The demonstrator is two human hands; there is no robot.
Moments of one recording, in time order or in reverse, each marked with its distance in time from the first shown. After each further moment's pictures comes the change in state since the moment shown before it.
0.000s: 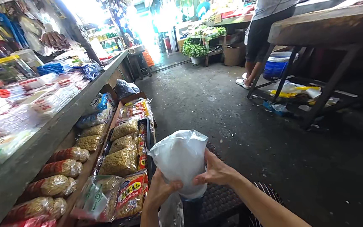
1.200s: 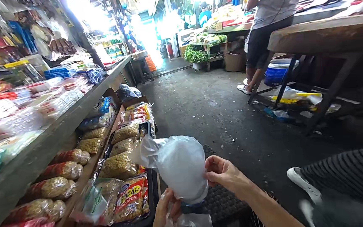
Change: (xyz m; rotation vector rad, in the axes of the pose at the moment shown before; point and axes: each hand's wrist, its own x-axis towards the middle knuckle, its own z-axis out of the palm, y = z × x) left_hand -0.051 -0.023 0.026 -0.924 -0.039 -0.322; right_hand -0.025 -0.035 -0.014 0.261 0.171 0.511
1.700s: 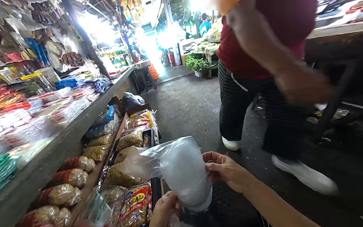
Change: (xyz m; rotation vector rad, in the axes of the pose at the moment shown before) left_hand 0.003 0.036 0.028 0.322 0.267 -0.077; right_hand 0.020 -0.033 0.000 0.163 0.005 0.147
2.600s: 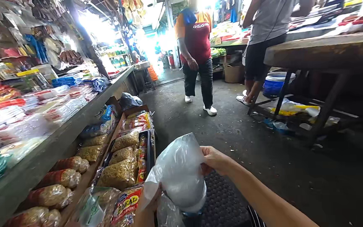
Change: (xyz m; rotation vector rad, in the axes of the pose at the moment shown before) left_hand 0.054 0.022 -0.007 0.269 0.258 0.057; right_hand 0.030 -0.034 0.001 -0.342 -0.111 0.045
